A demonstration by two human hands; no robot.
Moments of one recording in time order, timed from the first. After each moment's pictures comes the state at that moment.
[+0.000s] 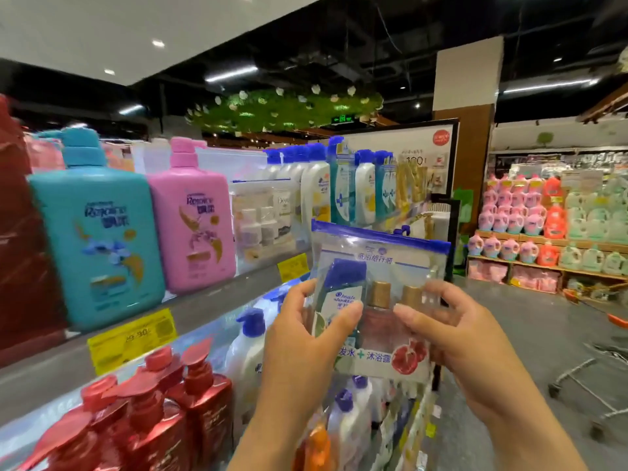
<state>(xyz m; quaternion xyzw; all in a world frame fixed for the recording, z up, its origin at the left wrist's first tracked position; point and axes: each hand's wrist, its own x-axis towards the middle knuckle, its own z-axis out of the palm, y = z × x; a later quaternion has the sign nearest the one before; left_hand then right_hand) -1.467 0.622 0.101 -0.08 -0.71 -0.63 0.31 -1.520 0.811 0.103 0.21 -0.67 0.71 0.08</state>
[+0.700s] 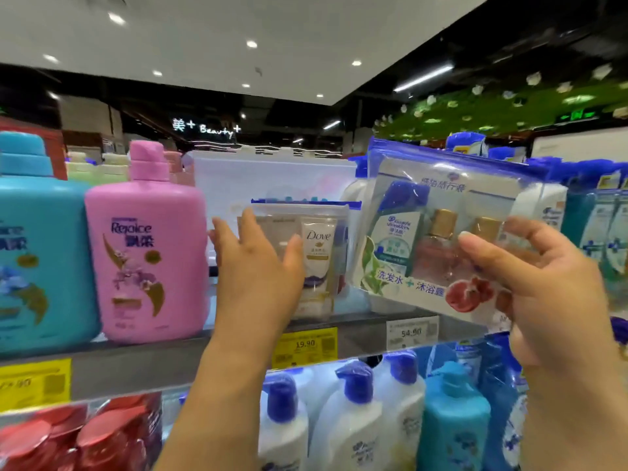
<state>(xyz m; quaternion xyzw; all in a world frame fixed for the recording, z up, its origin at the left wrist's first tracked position) -1.661 0.564 0.194 0.40 -0.73 -0.21 0.51 -1.826 0.744 0.197 0.37 -0.50 0.78 0.04</state>
